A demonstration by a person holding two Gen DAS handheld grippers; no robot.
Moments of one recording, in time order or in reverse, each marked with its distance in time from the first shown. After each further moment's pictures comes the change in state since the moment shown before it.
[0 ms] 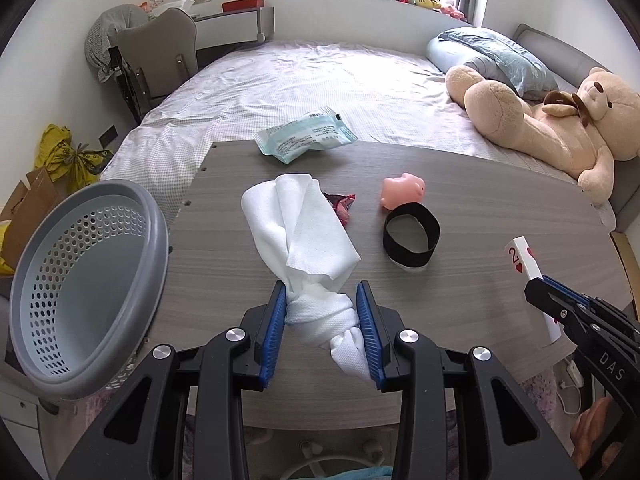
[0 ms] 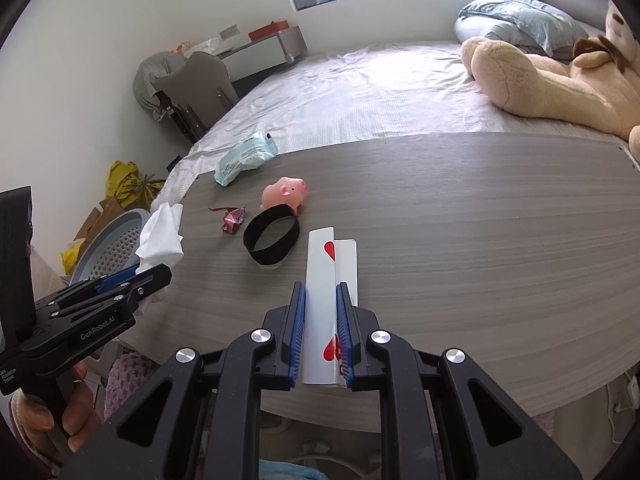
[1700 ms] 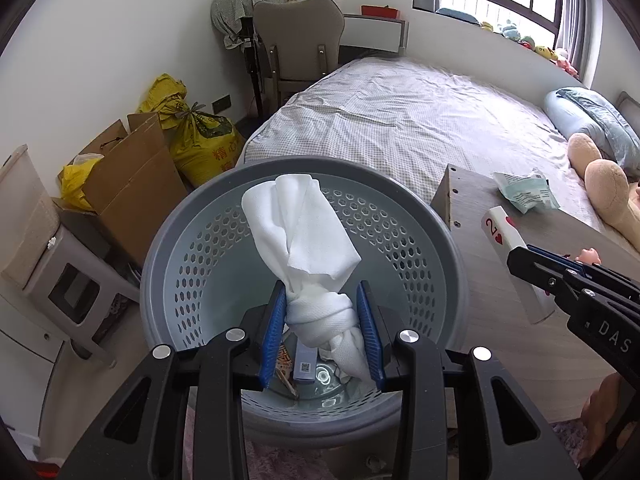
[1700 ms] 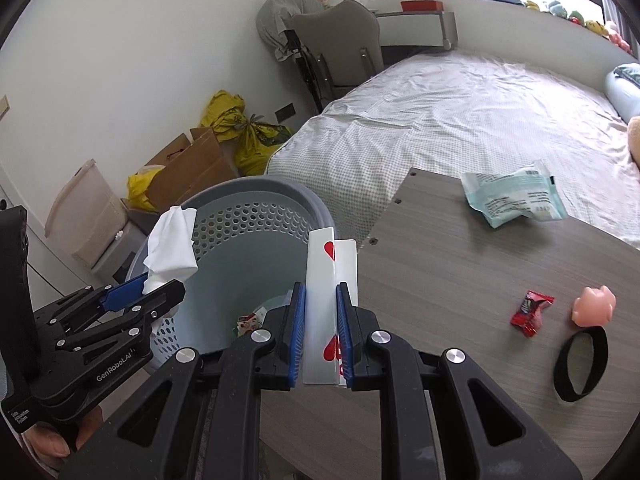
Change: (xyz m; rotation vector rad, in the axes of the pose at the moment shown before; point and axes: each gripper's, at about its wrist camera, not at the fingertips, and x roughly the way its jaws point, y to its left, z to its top) left arm -0.019 0.215 -0.009 -0.264 -0.026 0.266; right arm 0.121 0.233 0.047 -0.330 0.122 0.270
